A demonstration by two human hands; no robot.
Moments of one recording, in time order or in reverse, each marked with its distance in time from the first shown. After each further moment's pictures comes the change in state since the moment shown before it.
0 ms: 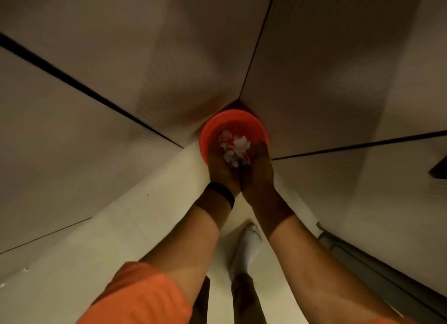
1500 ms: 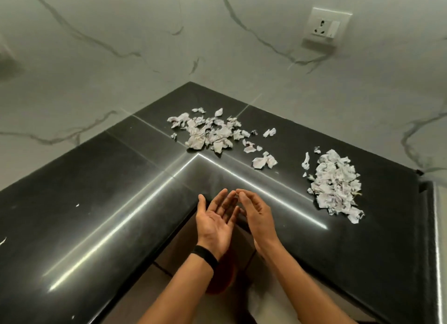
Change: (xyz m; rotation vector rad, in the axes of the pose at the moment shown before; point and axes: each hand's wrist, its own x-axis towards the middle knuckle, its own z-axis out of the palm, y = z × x) left_hand -0.434 0.119 0.262 0.324 -0.484 0.149; right_hand -0.409 -0.296 0.063 -0.340 -0.287 -0.855
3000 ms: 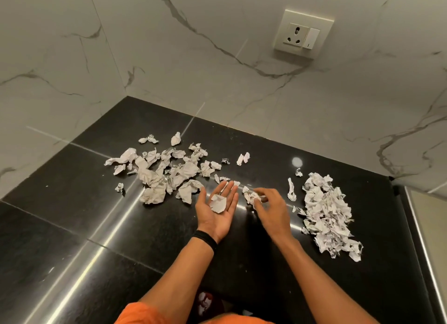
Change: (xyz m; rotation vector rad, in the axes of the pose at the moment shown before) left_hand 0.248 0.036 0.115 -0.119 -0.143 -0.381; right_hand 0.227 0.016 -0.078 -0.847 0.373 -0.230
